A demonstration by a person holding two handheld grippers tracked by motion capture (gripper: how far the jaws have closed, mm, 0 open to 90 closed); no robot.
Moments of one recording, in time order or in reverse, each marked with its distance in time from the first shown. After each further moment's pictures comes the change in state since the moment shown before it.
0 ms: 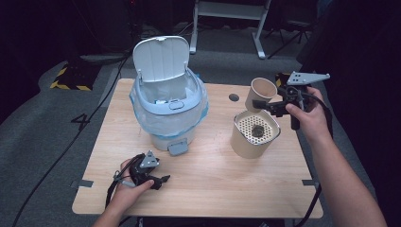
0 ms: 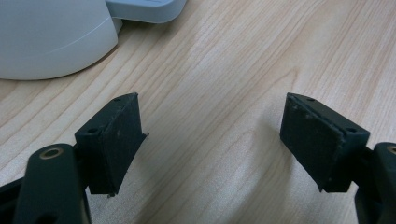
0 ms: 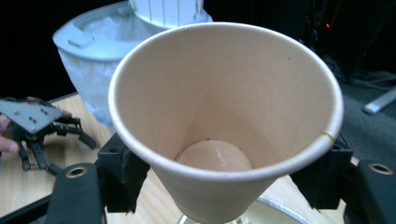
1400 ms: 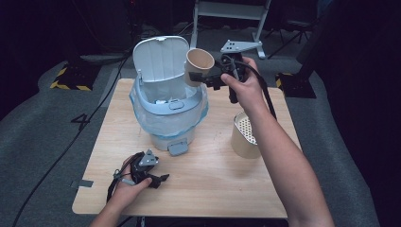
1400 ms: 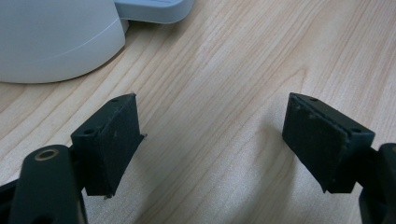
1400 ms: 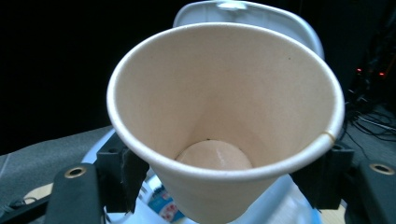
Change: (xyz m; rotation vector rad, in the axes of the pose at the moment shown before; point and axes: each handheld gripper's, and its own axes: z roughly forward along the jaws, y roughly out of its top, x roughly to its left) left arm 0.007 0.000 0.000 0.004 -0.012 0.014; right arm 0.055 0.103 0.138 -0.123 0.140 -0.040
